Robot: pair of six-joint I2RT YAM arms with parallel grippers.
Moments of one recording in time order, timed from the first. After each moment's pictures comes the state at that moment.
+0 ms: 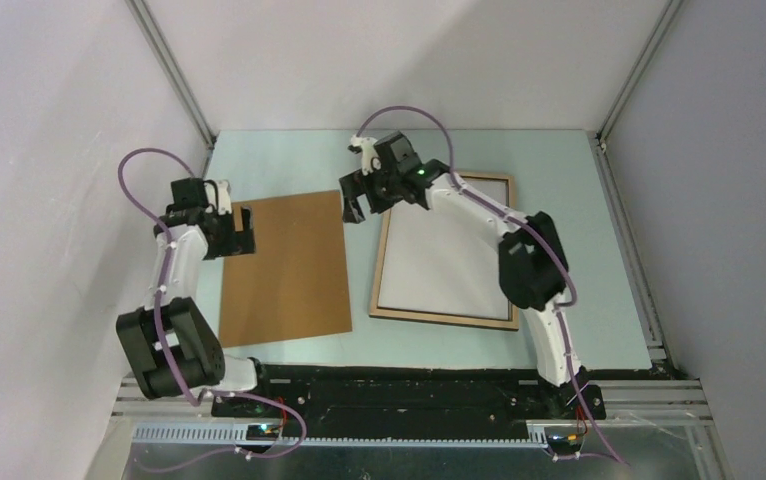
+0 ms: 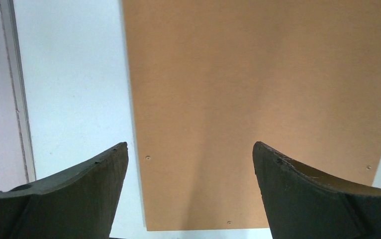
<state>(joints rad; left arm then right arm) 0.24 1.35 1.05 -0.71 0.07 0.11 0.68 2.08 1.86 -0.47 -0.32 0.14</state>
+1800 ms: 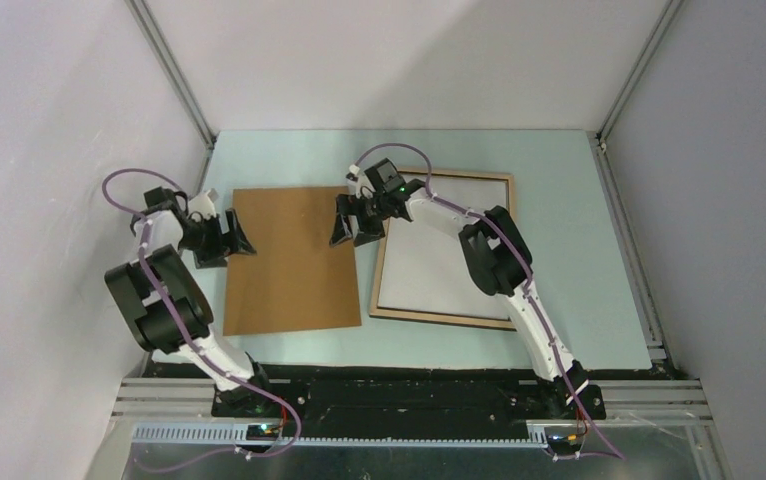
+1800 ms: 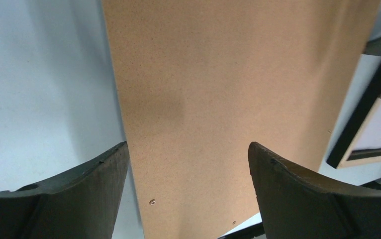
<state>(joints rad) 0.49 1.69 1.17 -0.80 0.51 0.22 0.70 2.46 2.02 -0.41 -0.65 0.49</state>
